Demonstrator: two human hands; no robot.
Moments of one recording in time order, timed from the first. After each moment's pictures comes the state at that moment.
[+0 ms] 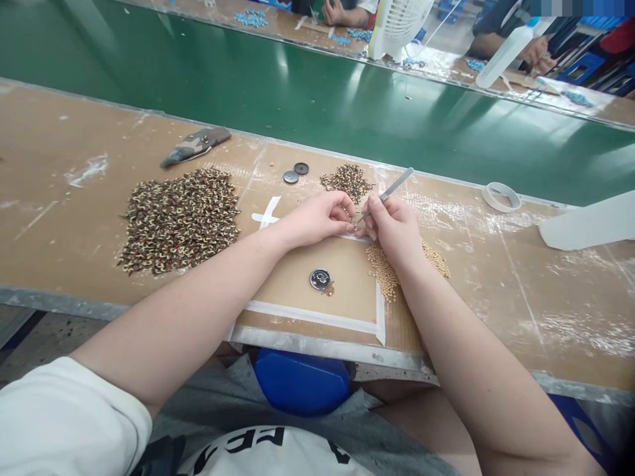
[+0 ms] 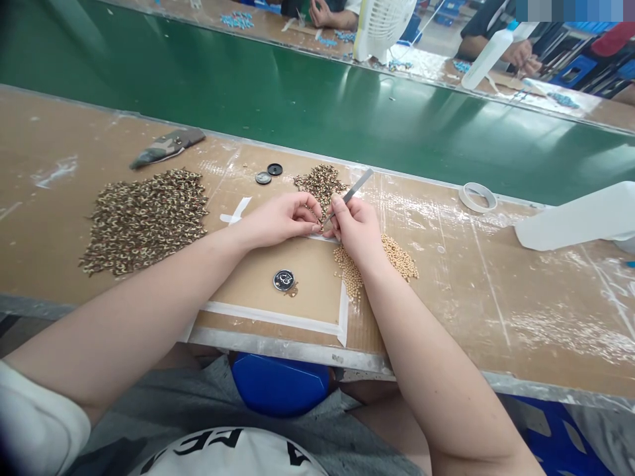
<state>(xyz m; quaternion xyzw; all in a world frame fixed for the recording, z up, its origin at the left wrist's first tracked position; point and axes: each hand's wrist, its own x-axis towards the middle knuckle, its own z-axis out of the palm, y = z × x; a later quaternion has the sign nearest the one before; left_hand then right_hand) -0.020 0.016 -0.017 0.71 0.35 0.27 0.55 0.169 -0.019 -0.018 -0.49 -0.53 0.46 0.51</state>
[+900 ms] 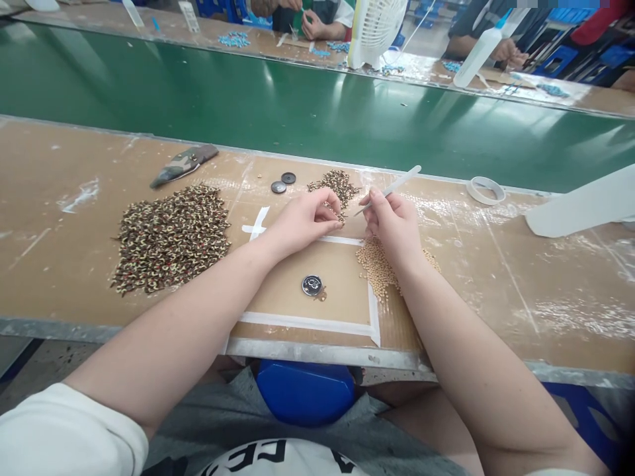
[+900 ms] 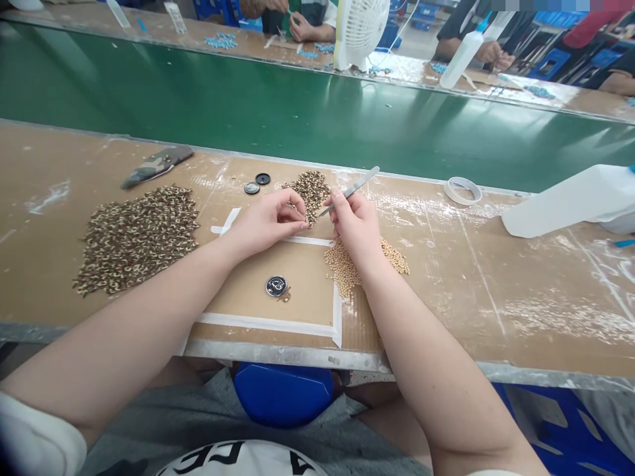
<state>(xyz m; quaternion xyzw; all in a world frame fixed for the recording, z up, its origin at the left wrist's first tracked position) -0.021 0.009 -0.004 0.75 0.39 0.31 0.44 0.180 -0.017 -0.007 -0.52 -0.52 0.40 0.54</state>
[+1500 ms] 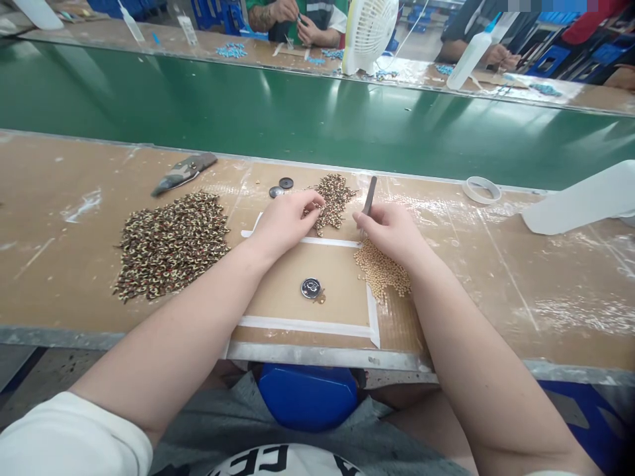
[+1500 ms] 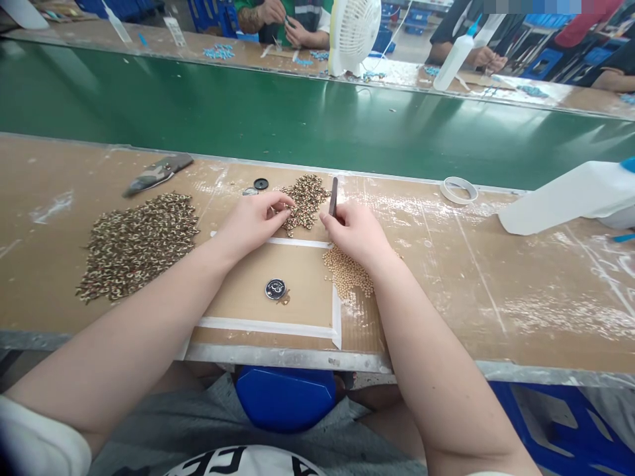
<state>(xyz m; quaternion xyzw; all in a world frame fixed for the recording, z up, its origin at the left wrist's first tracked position) -0.035 0.022 -0.008 0.80 0.48 0.29 0.23 0.203 -0.018 0.004 -0.61 -0.69 0.25 0.30</state>
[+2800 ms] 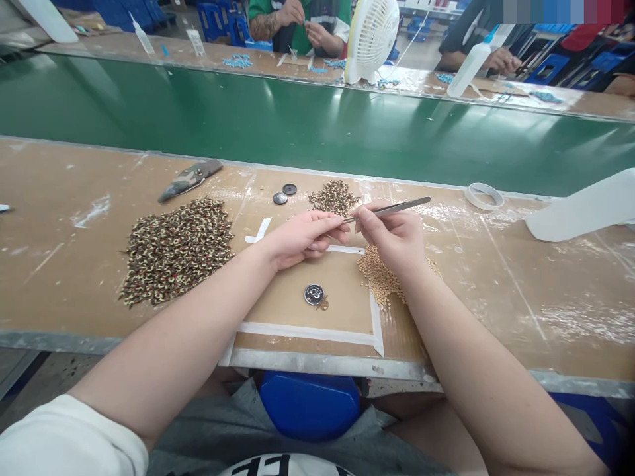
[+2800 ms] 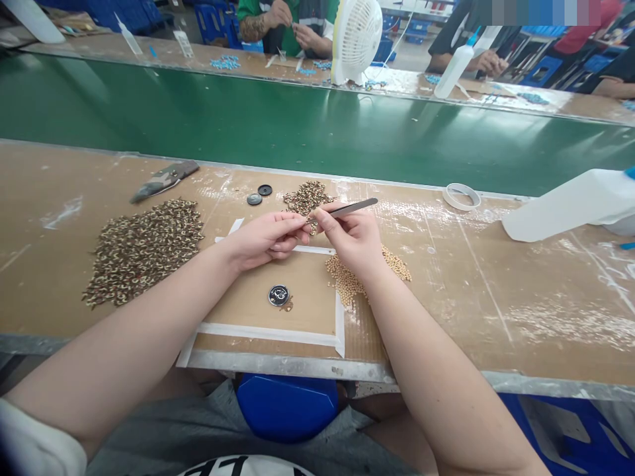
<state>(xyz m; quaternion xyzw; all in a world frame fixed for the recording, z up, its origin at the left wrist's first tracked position) -0.021 0.009 0.002 0.49 0.32 0.26 0.77 0.181 -0.033 0.008 -0.44 -0.65 0.31 0.53</state>
